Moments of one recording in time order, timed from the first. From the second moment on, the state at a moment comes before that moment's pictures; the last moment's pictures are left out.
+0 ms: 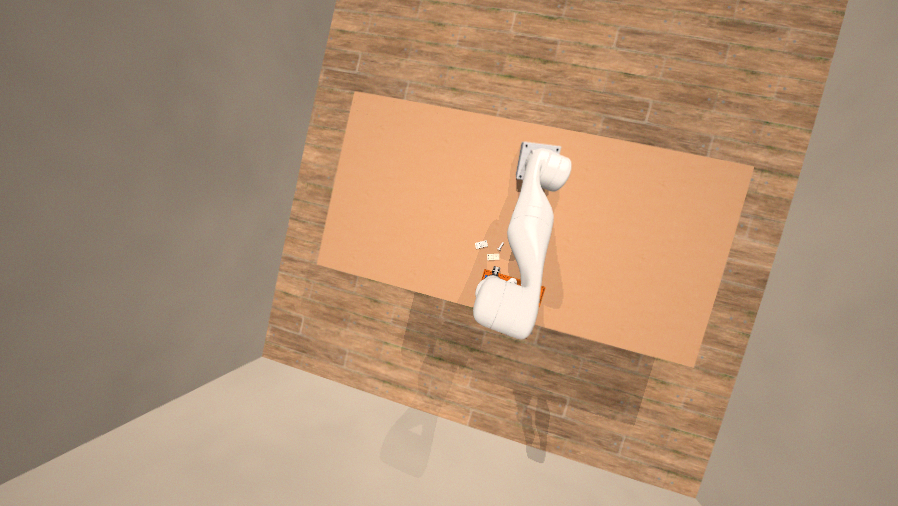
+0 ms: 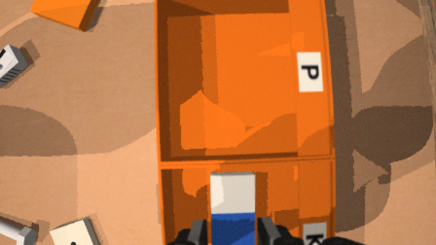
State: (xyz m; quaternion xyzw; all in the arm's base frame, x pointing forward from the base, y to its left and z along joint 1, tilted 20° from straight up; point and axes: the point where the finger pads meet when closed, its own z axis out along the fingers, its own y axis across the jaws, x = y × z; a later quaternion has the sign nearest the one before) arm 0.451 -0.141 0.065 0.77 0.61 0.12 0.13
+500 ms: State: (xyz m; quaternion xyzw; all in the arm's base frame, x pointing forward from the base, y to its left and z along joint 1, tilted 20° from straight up) arm 0.451 -0.141 0.065 0.77 0.61 0.12 0.13
